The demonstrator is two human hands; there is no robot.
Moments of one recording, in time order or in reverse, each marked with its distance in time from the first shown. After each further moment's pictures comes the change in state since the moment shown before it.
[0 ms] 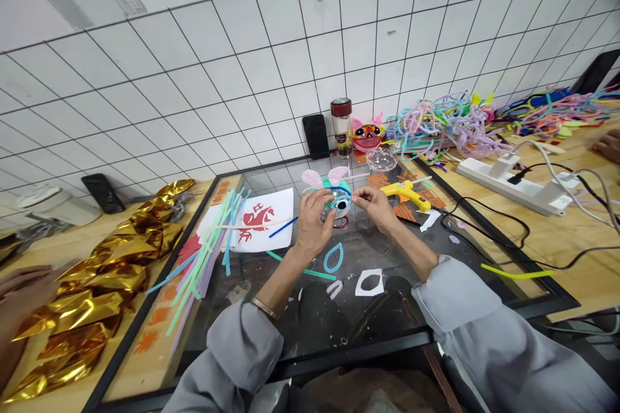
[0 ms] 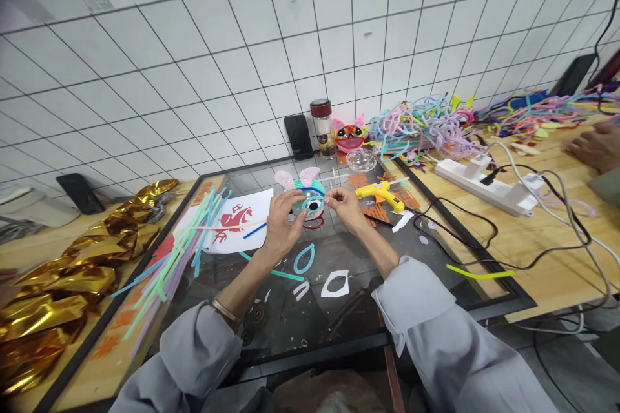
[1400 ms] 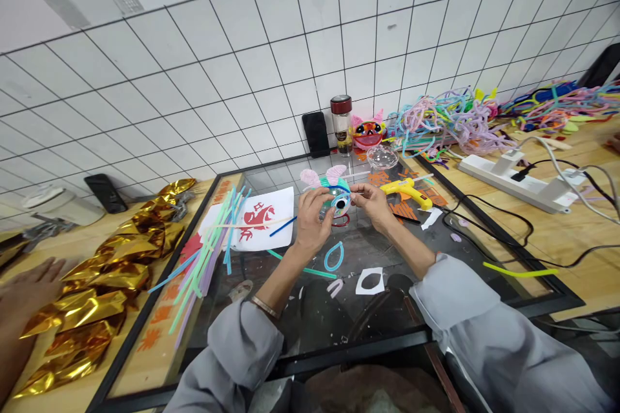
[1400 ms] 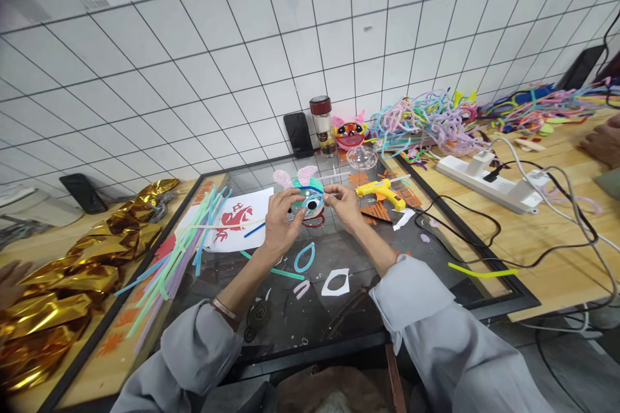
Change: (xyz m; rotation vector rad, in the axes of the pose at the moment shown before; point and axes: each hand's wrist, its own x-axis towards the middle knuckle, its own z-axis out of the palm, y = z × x) left_hand -0.001 -0.002 -0.001 0.000 -0.010 -0.050; right_hand 0.001 0.004 0.011 0.158 0.056 0.091
